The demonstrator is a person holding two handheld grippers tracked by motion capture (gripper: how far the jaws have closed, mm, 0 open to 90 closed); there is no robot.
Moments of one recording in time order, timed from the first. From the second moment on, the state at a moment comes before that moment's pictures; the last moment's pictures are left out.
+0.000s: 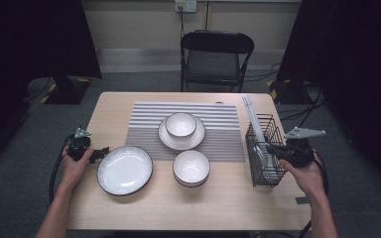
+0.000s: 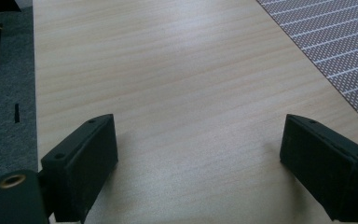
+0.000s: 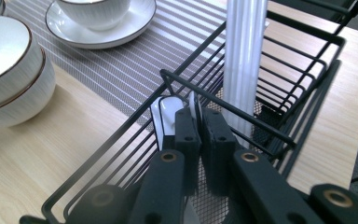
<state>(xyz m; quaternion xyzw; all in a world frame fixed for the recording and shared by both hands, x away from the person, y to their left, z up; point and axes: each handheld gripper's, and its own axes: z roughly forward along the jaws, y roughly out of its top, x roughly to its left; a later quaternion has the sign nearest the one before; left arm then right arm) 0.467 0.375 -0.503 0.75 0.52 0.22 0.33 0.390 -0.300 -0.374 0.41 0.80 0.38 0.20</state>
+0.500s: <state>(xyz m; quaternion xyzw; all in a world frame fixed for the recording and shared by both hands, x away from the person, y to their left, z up) 0.467 0.375 -0.503 0.75 0.52 0.22 0.33 0.389 -0.292 -0.355 0.43 0.76 0.41 0.26</state>
